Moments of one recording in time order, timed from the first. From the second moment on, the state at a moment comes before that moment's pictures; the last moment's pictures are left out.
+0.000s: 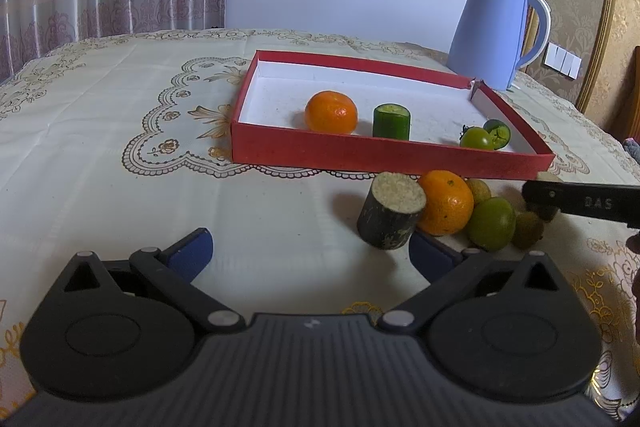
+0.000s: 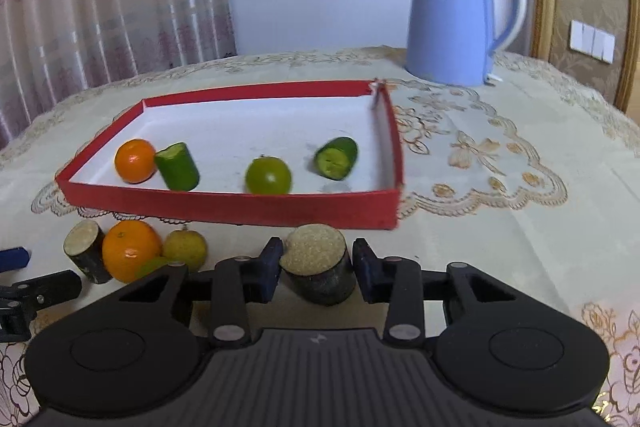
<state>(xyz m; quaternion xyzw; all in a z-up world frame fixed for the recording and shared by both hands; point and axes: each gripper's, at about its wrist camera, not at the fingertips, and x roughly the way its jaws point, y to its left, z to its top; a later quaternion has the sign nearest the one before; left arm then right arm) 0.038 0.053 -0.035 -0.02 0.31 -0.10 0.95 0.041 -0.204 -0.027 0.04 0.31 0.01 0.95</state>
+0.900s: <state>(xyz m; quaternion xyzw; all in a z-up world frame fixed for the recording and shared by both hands) 0.060 0.019 -0.024 0.05 0.27 -0.06 0.96 0.030 -0.207 -0.033 0.01 0.29 -0.01 0.96</state>
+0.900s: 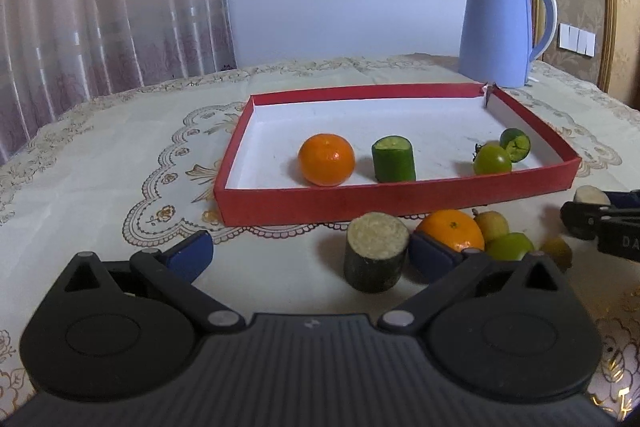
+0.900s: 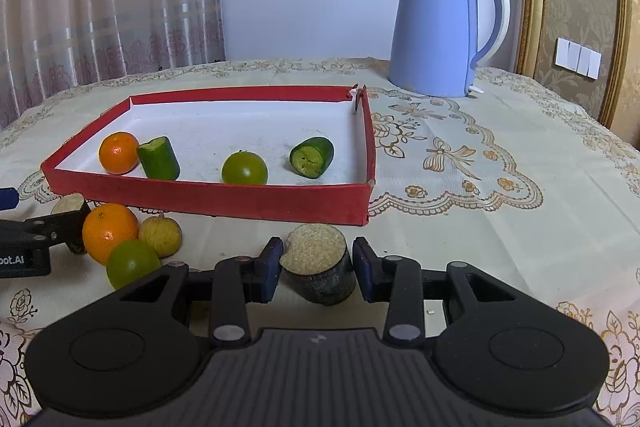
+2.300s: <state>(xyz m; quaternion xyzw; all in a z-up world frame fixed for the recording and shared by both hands) 0.053 0.031 -0.027 0.03 0.28 -0.05 0.96 0.035 -0.211 -0.039 0.02 0.30 -0.01 0.95</state>
